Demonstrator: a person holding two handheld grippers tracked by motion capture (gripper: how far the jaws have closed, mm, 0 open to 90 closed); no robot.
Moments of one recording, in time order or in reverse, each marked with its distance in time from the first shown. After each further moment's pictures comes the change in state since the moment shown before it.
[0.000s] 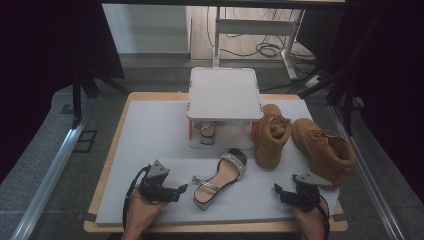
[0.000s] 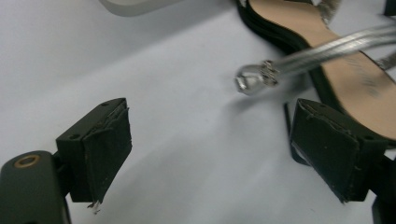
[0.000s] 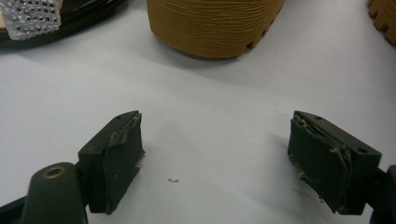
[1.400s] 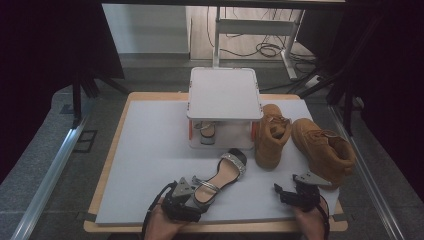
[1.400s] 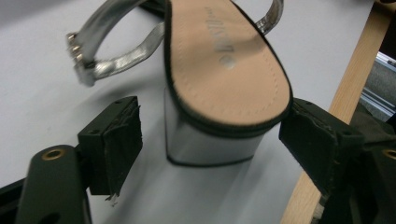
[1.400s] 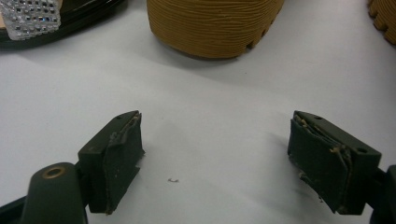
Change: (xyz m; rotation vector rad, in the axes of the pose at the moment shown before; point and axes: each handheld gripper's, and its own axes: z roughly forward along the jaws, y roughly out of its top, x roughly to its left) left arm -0.064 -0.007 0.034 0.047 -0.130 0.112; right arm 0.000 0.000 0.000 0.000 -0.001 0.000
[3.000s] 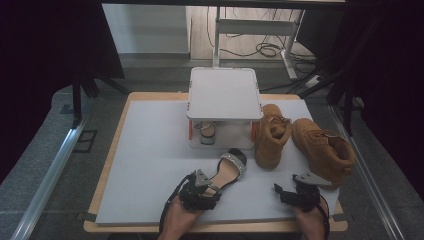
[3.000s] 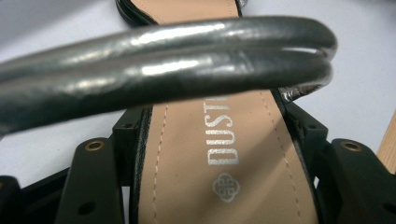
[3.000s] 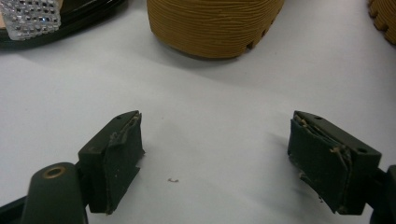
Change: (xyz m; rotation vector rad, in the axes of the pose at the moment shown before) left arm -0.009 0.033 0.035 0.067 0.078 -0.017; right arm 0.000 0.000 0.000 0.002 0.002 -0.001
